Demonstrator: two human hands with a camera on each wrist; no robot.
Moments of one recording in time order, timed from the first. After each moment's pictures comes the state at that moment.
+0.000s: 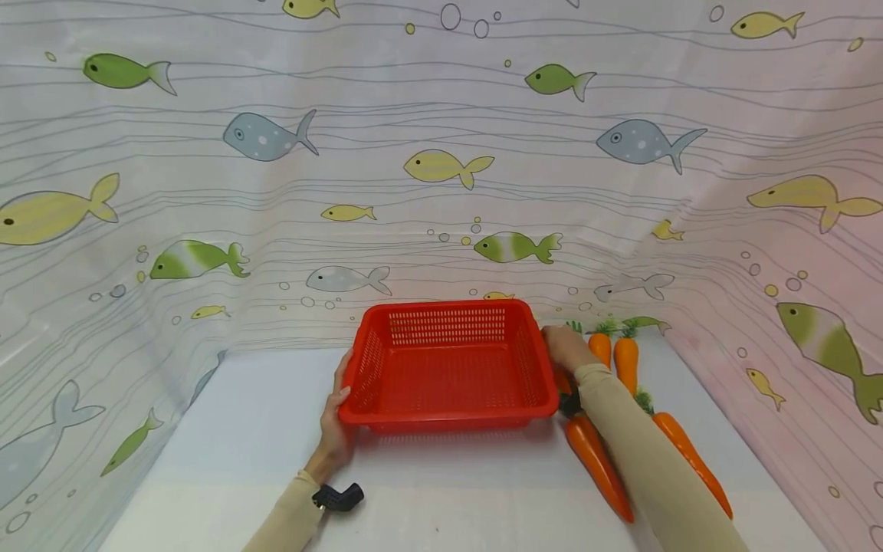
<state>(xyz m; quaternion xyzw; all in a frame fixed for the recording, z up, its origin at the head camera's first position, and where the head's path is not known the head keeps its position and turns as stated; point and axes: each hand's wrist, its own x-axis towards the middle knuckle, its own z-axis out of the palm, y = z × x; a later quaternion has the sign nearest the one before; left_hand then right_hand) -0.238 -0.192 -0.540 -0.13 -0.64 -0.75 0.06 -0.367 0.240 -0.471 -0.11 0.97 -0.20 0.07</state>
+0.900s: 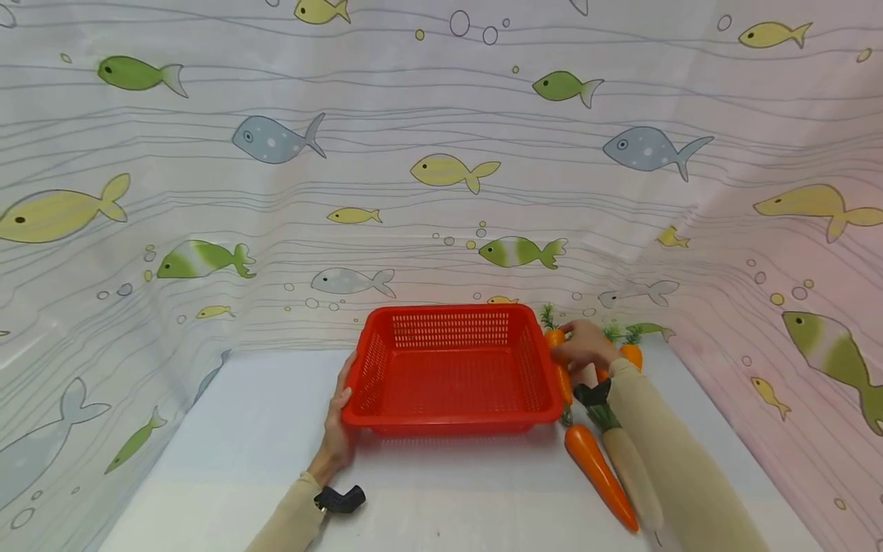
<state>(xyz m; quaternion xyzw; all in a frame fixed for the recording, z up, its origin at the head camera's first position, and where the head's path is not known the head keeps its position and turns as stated) -0.239 -0.196 -0.542 -0.12 -0.67 -0.73 0.08 -0.362 0.272 -0.443 -0.08 0.90 -0.39 0.15</state>
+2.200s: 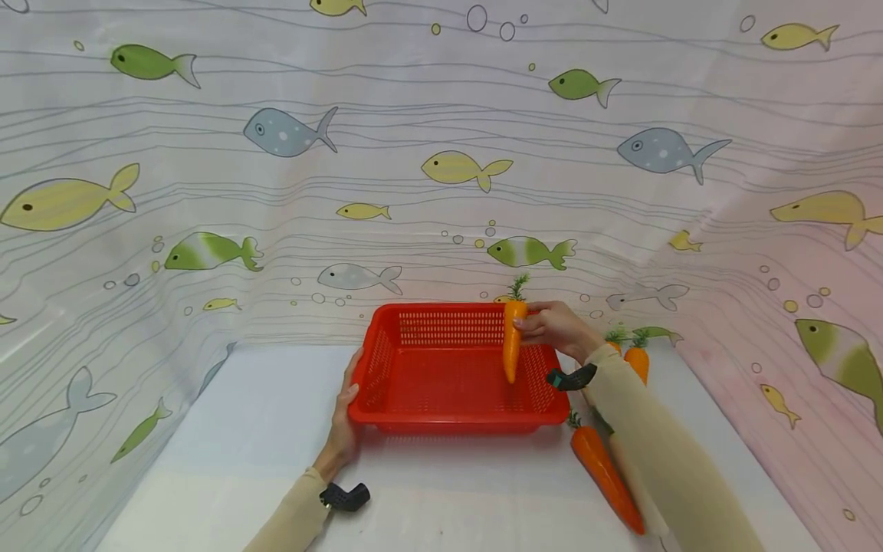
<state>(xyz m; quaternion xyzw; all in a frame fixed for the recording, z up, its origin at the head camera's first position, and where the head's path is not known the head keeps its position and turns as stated) -0.241 -0.191 -0.545 -0.13 -0.69 -0.71 0.09 -0.370 0.207 -0.405 -0.10 0.72 -0.65 0.22</state>
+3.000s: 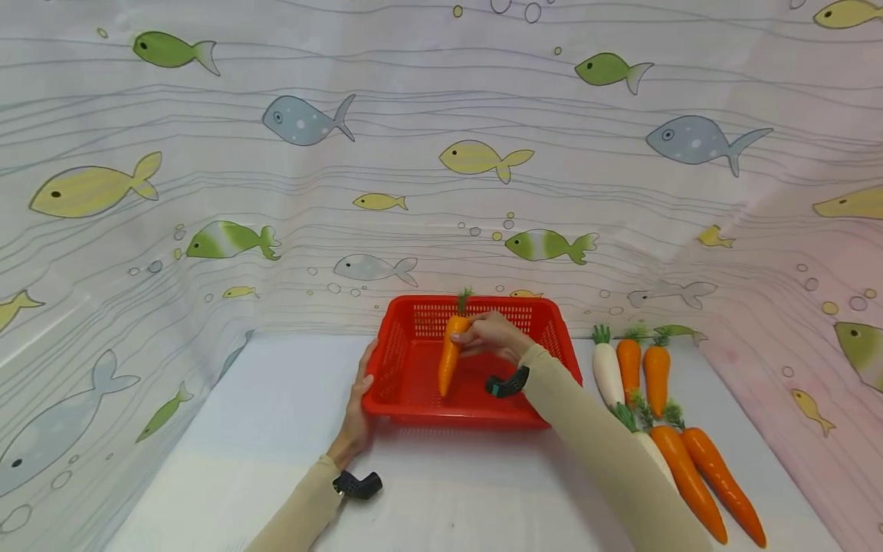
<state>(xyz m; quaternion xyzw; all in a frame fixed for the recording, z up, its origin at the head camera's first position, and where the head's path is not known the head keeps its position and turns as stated) -0.239 -0.192 -0.543 -0.13 -0.69 -0.70 0.09 -0.367 0.076 -0.433 -0.08 0.70 -0.64 0.29</state>
